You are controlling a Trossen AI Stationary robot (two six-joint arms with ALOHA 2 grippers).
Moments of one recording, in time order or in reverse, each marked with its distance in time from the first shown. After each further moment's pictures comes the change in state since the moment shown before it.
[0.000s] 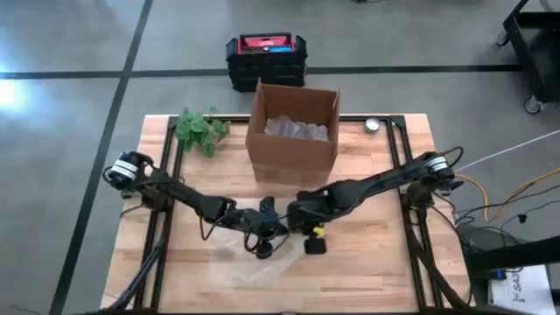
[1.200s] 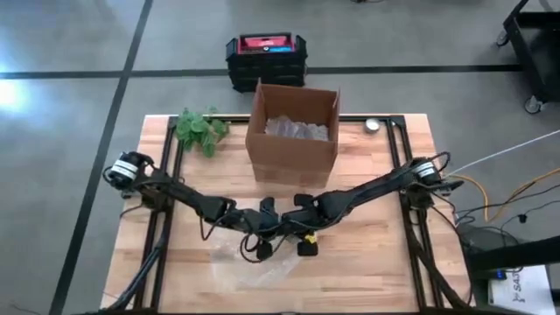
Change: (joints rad) left arm 0.000 0.000 0.000 0.004 0.000 0.000; right arm 0.021 0.074 -0.013 0.068 0.136 0.015
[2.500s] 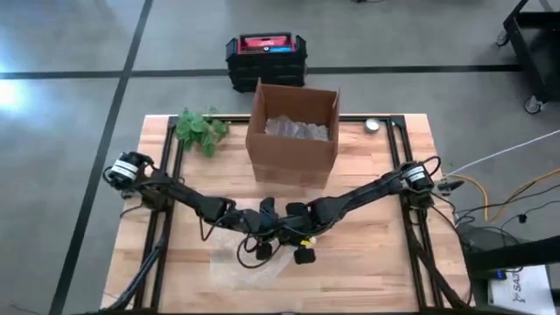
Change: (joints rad) left arm 0.000 -0.001 0.000 0.001 0.000 -0.003; right arm 0.011 0.103 0.030 0.046 -0.086 -0.066
